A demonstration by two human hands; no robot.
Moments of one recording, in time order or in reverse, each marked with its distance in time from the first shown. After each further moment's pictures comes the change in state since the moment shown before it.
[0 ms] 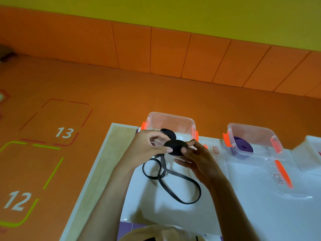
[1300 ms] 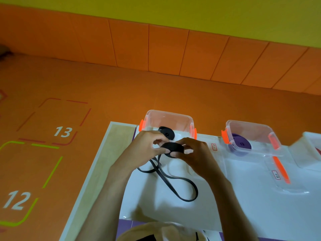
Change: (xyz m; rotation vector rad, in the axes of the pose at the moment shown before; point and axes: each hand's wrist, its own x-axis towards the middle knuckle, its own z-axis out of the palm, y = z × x) left_hand -0.002 0.003 0.004 0.366 -0.075 0.115; right_hand 0.003 -0.006 -0.004 -1.055 0.107 -0.316
